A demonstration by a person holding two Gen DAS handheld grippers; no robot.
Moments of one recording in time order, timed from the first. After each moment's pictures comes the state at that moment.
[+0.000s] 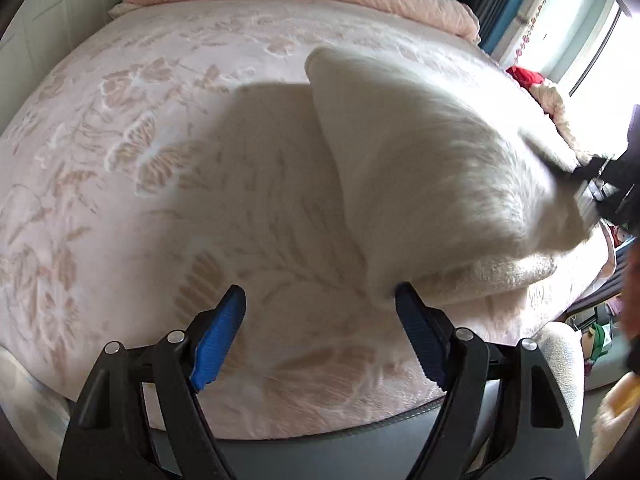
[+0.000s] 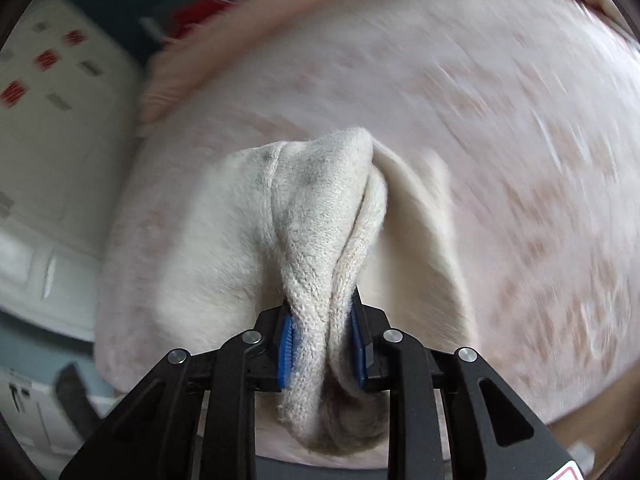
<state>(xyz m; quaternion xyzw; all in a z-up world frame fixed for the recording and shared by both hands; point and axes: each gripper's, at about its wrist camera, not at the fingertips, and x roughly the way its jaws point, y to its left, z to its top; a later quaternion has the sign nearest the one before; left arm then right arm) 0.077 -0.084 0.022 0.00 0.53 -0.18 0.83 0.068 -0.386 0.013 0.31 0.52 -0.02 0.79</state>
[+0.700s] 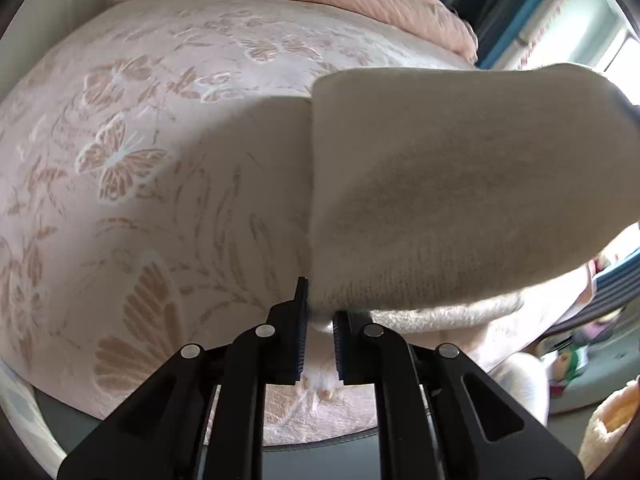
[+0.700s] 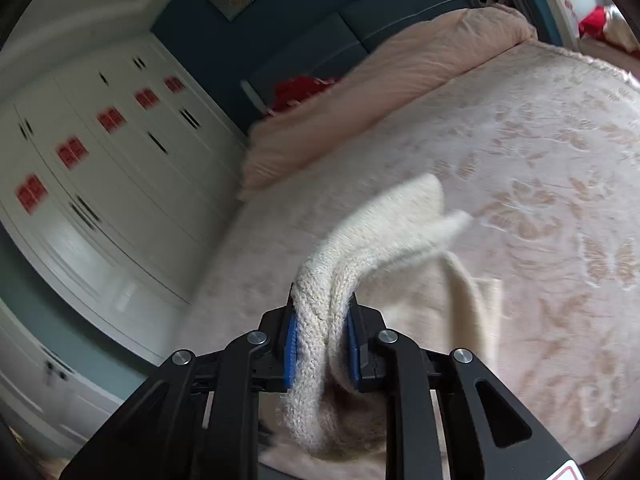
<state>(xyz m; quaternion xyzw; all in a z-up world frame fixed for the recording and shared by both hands) 0.085 -0.111 0.033 -0.04 0.53 -0.19 0.83 0.053 -0.395 0.111 0.27 0.38 0.05 0.88</state>
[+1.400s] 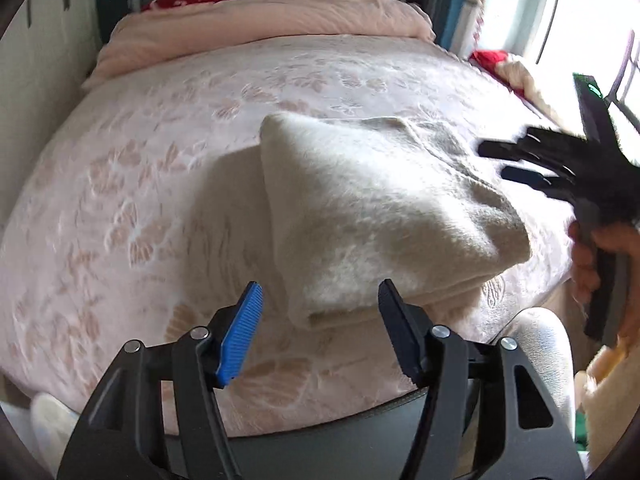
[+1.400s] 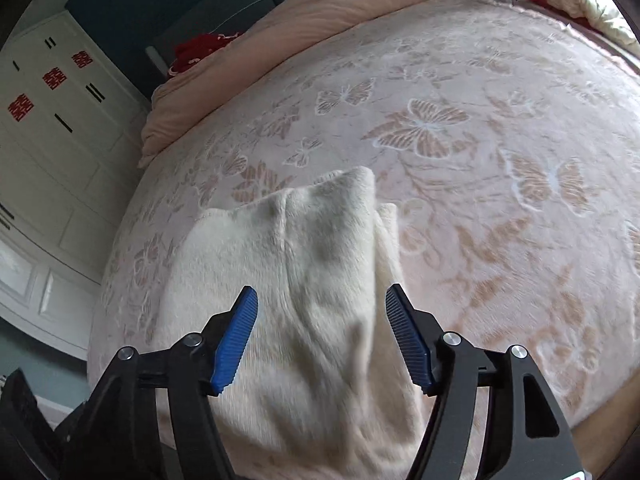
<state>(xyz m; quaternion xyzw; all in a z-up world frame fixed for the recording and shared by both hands) 0.051 -0.140 0.087 0.09 0.47 -0.22 0.85 0.096 -0.420 0.032 0.29 0.47 -0.02 0.83</state>
